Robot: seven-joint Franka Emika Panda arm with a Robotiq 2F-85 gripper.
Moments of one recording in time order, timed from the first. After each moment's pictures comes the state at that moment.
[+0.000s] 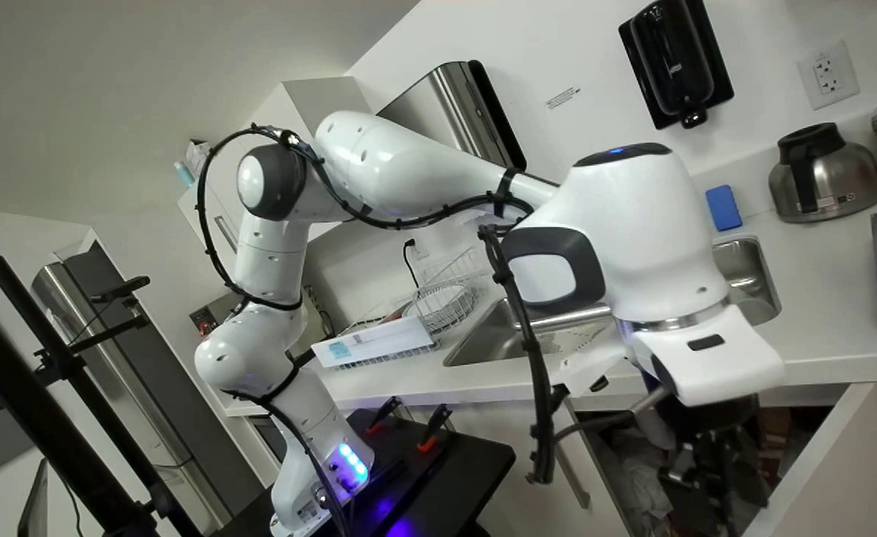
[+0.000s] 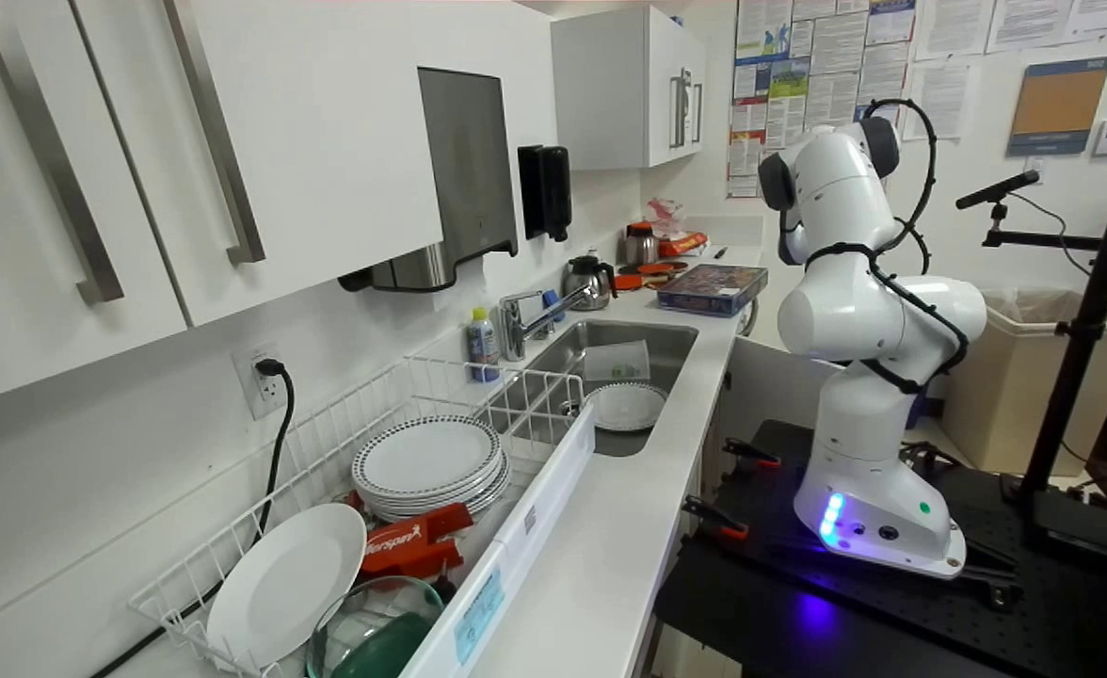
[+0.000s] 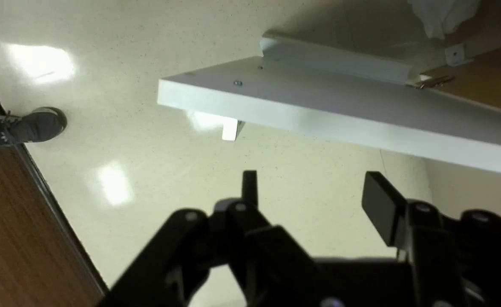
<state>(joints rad) -0.96 0.74 -0.52 -1.67 0.32 2.31 0.15</state>
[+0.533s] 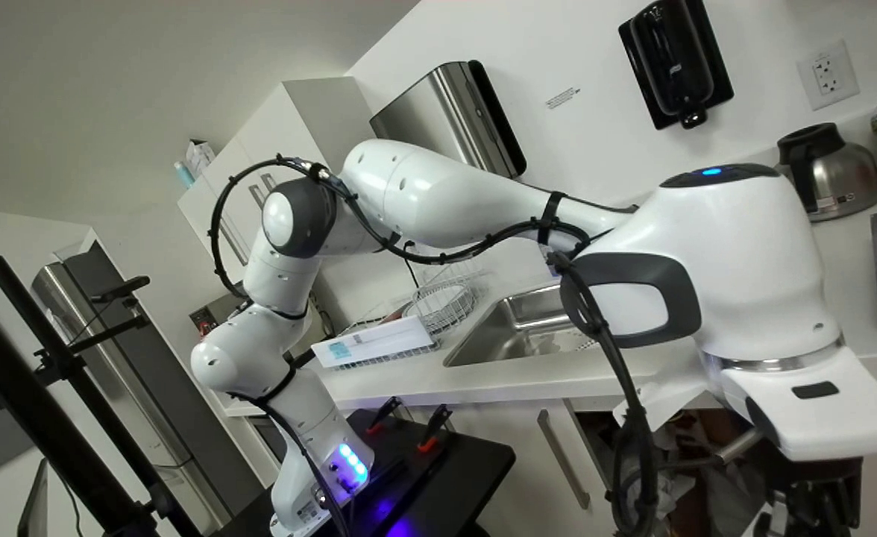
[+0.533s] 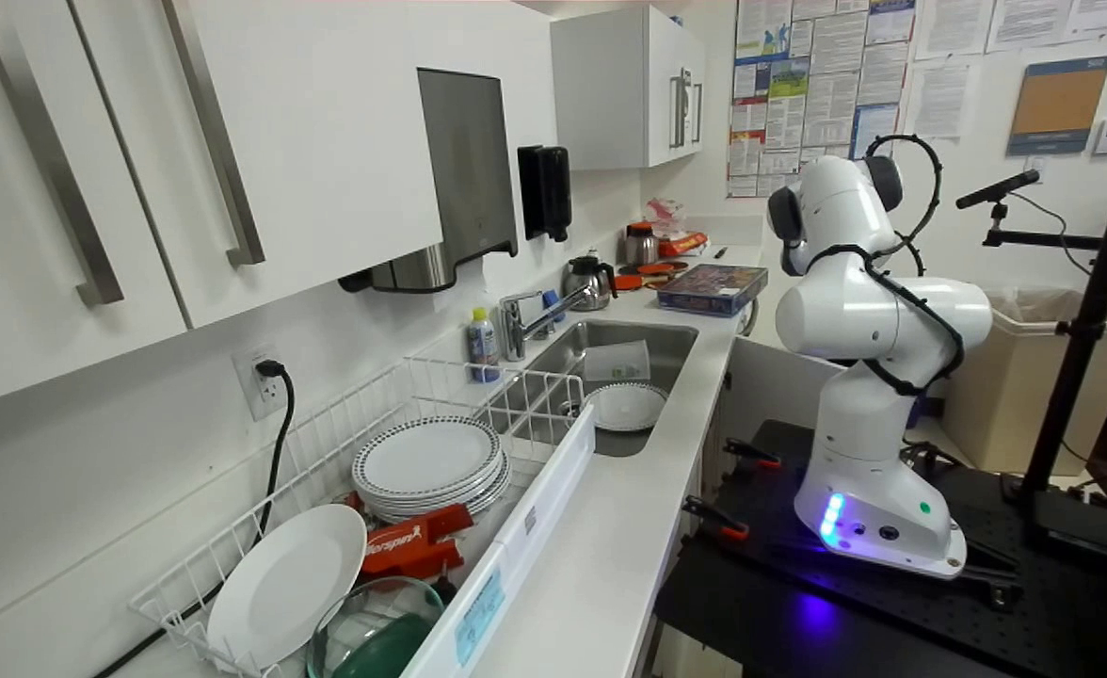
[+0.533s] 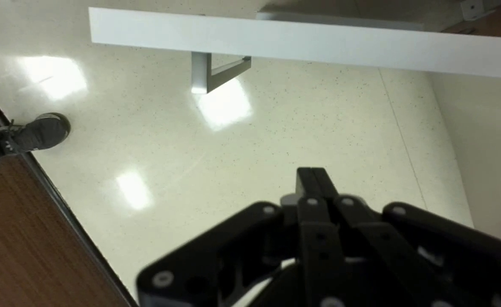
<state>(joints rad) -1.10 0.95 -0.42 -1.36 0.27 2.24 0.30</state>
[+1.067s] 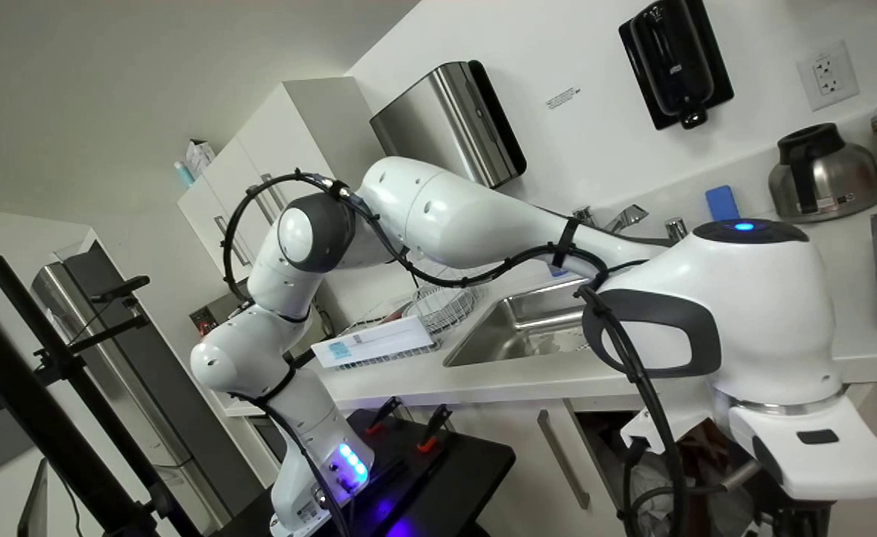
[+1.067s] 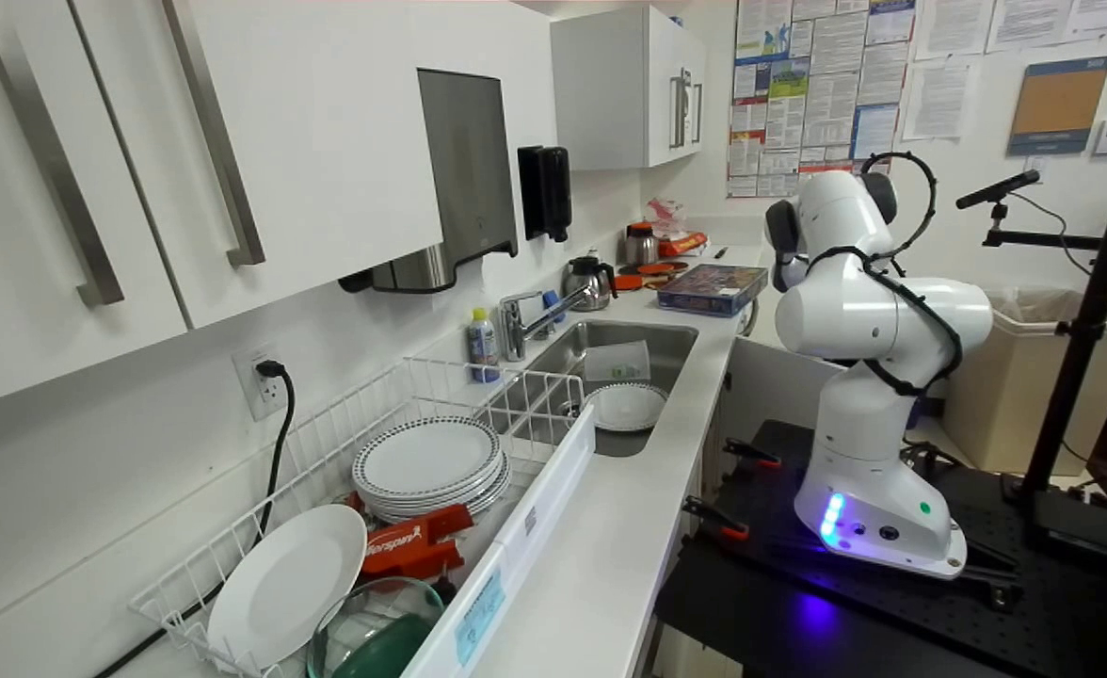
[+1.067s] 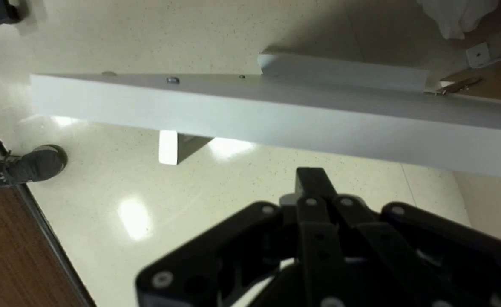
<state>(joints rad) -1.11 1.03 -0.37 -1.32 0.26 2.18 0.32</state>
